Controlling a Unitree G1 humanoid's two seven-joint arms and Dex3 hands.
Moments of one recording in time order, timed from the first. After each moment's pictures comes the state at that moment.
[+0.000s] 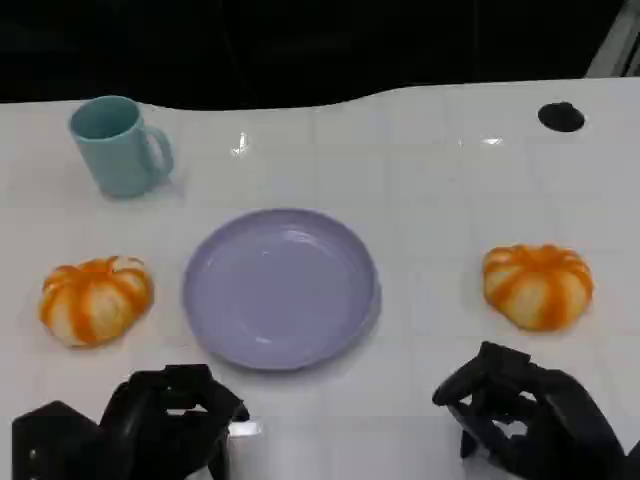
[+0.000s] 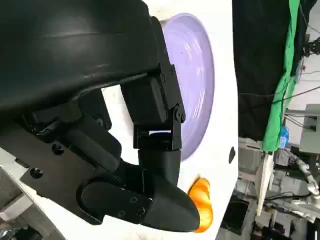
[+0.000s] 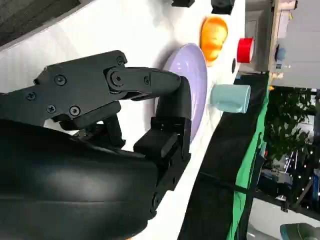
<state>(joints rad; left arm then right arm) 0.07 -0.03 0.08 0.38 -0.25 -0.27 -0.38 0.13 -0.07 0.11 0.25 0.04 -0.49 0.31</state>
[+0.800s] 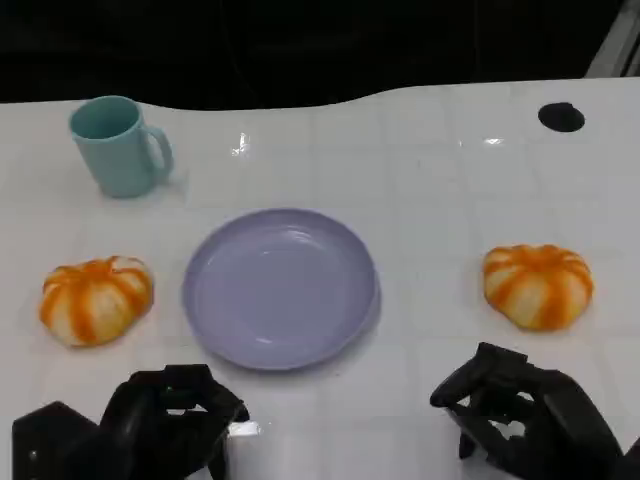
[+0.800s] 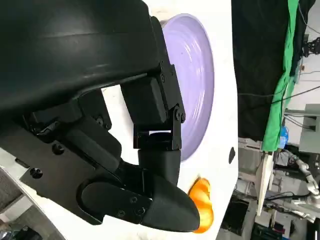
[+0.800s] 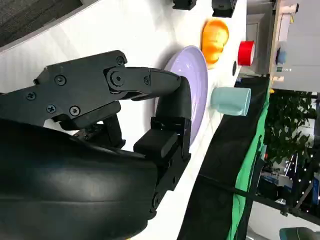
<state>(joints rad) 0.06 -0.03 0.08 0.38 -0.24 -0.28 -0.38 0.12 -0.07 0.11 0.25 0.04 -0.49 0.31</state>
